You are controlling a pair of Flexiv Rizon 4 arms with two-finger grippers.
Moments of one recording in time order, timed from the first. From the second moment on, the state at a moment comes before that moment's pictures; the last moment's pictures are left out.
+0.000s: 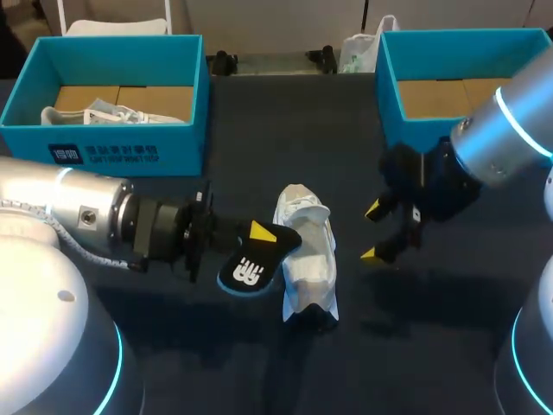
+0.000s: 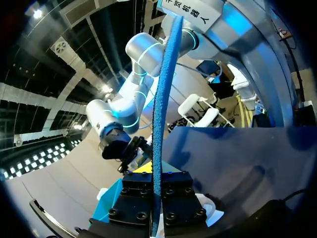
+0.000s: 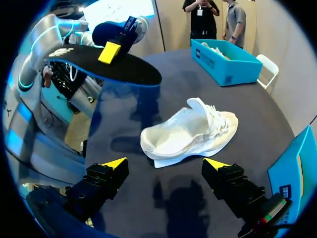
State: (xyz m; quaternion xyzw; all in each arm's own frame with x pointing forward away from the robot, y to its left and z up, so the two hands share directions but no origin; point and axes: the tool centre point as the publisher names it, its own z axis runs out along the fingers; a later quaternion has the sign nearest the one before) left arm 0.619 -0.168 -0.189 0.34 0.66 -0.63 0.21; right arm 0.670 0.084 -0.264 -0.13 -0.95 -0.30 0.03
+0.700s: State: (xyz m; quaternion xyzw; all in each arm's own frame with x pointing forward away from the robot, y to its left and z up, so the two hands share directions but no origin) left arm 0.600 -0.180 -0.214 0.31 0.66 -0.67 0.16; right arm 0.655 0.092 -0.311 -0.06 -0.97 -0.23 0.03
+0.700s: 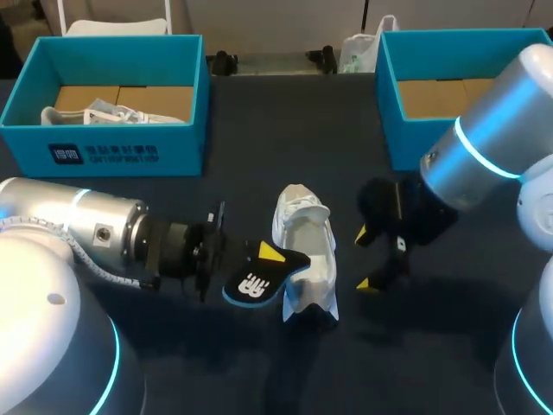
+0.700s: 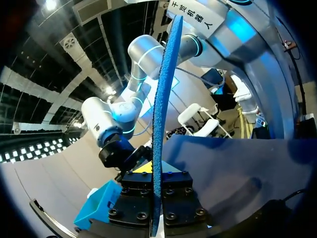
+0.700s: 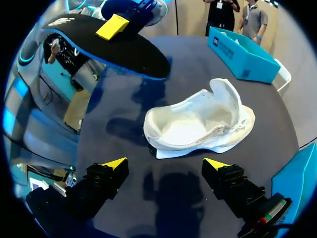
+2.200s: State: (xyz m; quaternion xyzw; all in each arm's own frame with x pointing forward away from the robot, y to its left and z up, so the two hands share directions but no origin) left arm 0.605 -0.213 -0.238 0.26 0.65 -0.71 0.12; right arm 0.681 0.102 -0.340 -0.02 -0.98 -0.18 0.01
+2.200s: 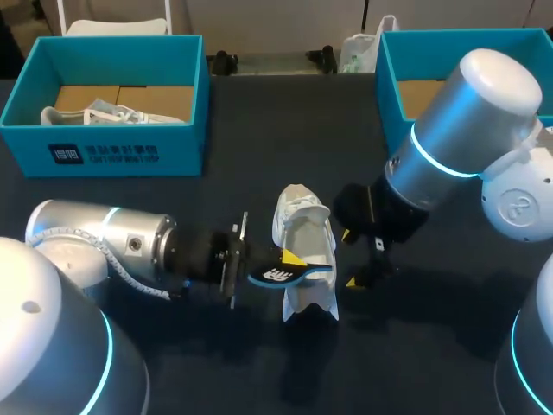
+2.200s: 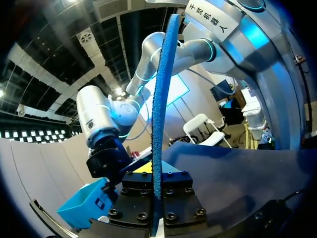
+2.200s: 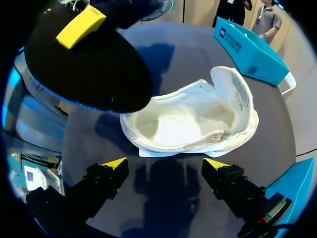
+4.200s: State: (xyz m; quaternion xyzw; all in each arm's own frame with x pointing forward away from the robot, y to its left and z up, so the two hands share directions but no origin) left arm 0.638 -0.230 -0.282 0.17 0.68 -0.71 0.13; right arm 0.681 0.102 -0.340 -0.02 -0.98 -0.18 0.01
